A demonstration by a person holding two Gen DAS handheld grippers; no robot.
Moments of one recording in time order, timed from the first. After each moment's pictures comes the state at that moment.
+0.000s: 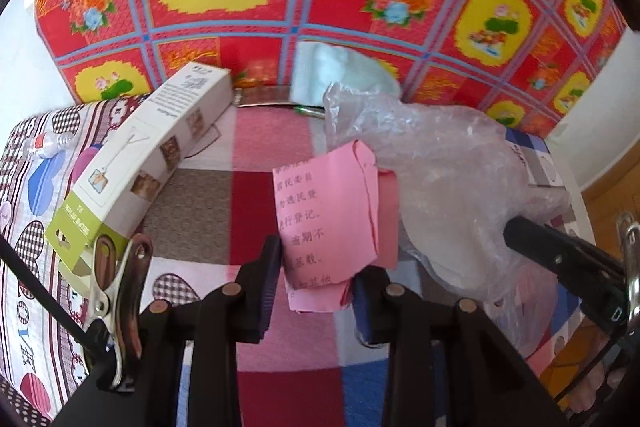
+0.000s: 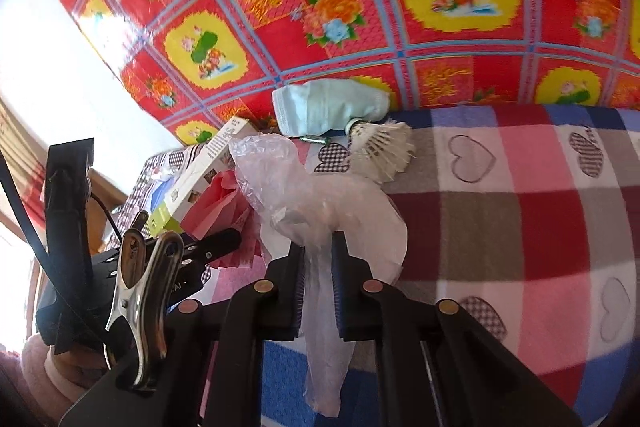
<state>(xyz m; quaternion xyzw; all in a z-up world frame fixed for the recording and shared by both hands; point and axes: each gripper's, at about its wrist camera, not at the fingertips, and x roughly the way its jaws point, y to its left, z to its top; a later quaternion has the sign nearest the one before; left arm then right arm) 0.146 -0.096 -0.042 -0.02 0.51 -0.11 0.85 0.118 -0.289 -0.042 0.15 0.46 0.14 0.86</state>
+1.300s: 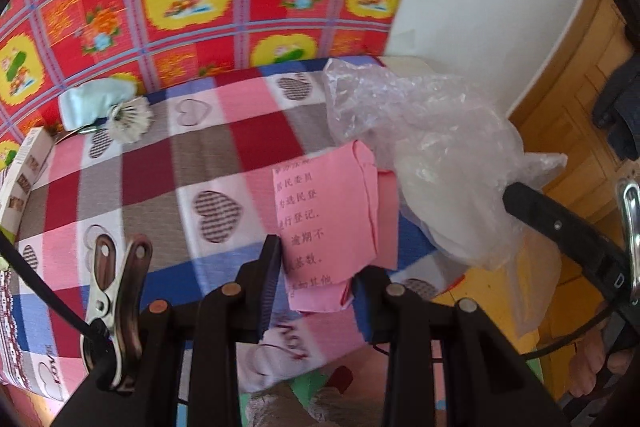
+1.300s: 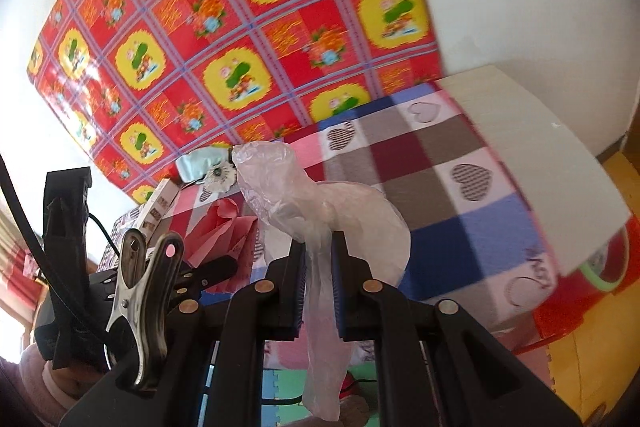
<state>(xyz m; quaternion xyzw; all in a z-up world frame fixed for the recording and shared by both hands) -0.001 -0.345 0.007 0.06 0.49 -0.25 0.83 -0.088 -0.508 0.011 0.21 0.38 0.00 0.90</state>
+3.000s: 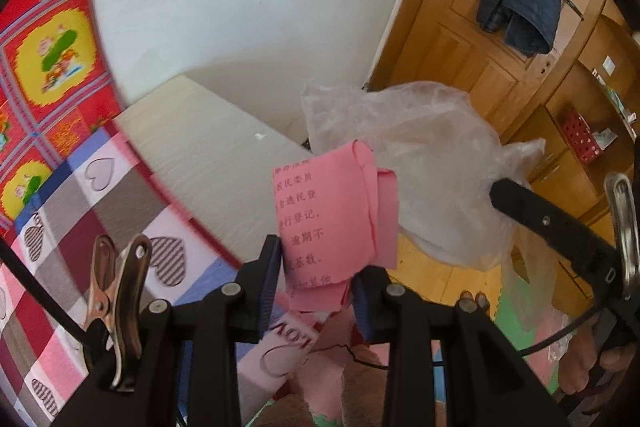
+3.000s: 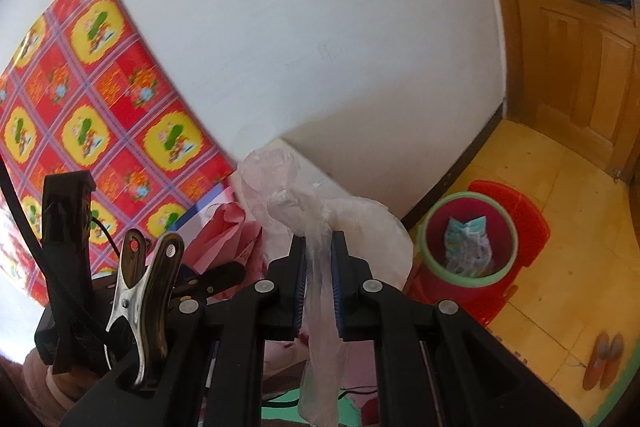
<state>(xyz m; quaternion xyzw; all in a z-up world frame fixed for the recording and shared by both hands) -0.037 -0.648 0.010 0.17 0.46 -0.47 0.74 -0.204 -0.738 0.023 0.30 0.29 -0.24 0.88</state>
